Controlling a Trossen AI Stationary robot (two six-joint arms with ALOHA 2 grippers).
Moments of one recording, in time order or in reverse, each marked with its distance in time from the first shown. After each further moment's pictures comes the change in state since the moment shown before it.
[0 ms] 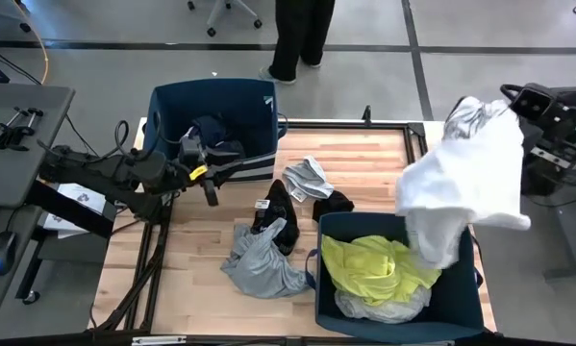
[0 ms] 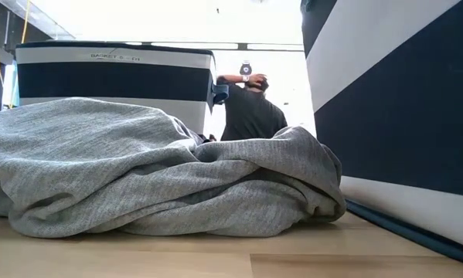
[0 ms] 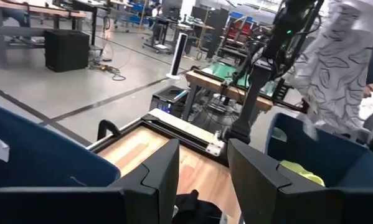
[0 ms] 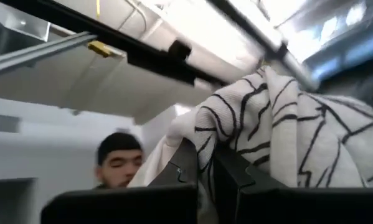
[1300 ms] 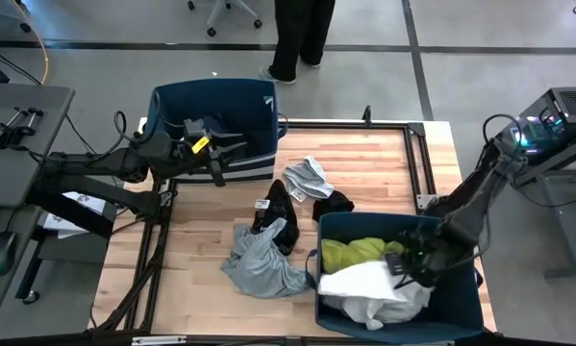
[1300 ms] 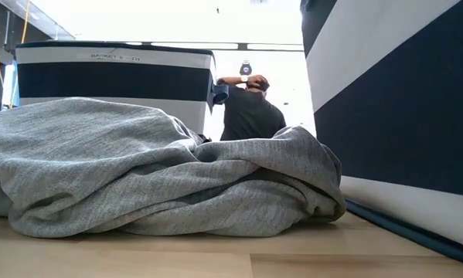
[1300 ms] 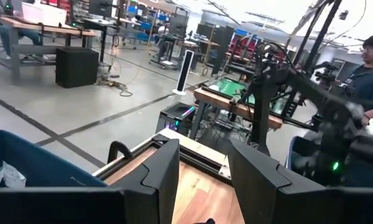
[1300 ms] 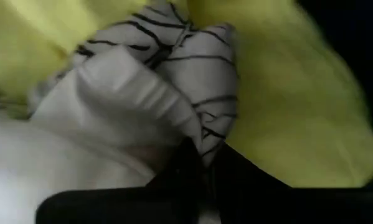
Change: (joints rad) left arm 0.210 0.019 0.001 0.096 0.165 0.059; right arm 0.787 0.296 -0.454 -1.341 0.389 1.614
